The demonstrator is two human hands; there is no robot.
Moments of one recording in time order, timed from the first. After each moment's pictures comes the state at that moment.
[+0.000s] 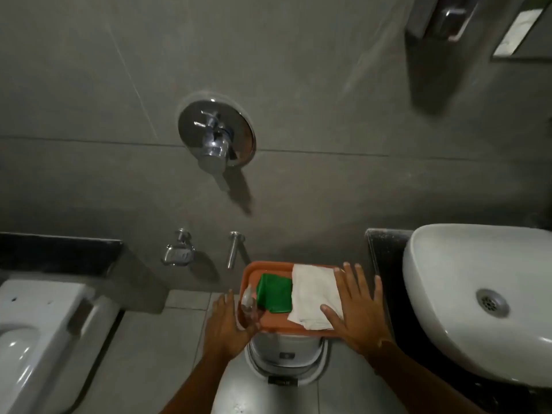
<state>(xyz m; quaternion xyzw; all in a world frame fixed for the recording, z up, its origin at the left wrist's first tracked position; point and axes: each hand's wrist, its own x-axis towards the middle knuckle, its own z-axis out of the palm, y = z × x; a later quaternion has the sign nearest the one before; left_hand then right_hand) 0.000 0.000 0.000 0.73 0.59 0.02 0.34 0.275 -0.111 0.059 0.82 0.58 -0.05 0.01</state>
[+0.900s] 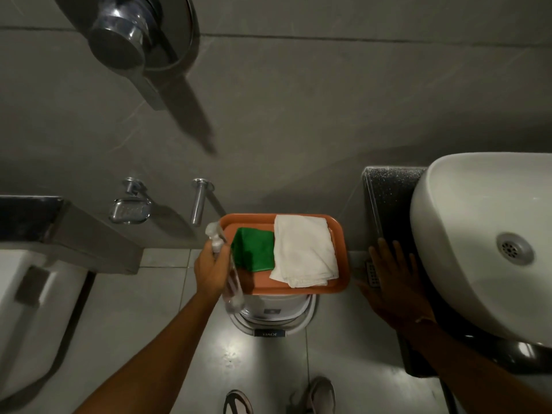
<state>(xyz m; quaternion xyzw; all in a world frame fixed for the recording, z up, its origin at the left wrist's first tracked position) 0.068 0.045 -0.069 0.54 0.66 0.22 0.48 0.372 -0.169 -0.062 0.85 0.53 -0.07 0.06</state>
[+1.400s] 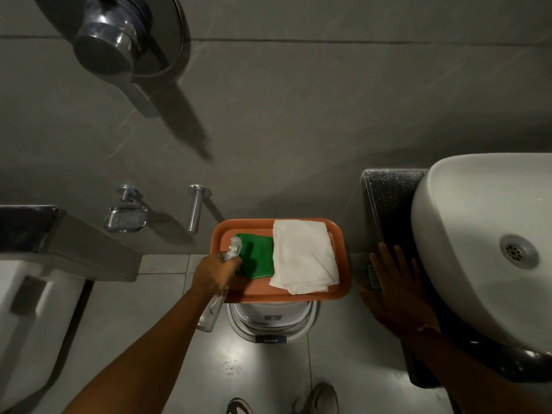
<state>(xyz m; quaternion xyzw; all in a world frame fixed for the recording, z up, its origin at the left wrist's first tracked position) 0.077 0.071 -0.072 0.64 0.62 0.01 0.45 0.372 -0.169 -0.070 0.85 0.52 -0.05 0.06</state>
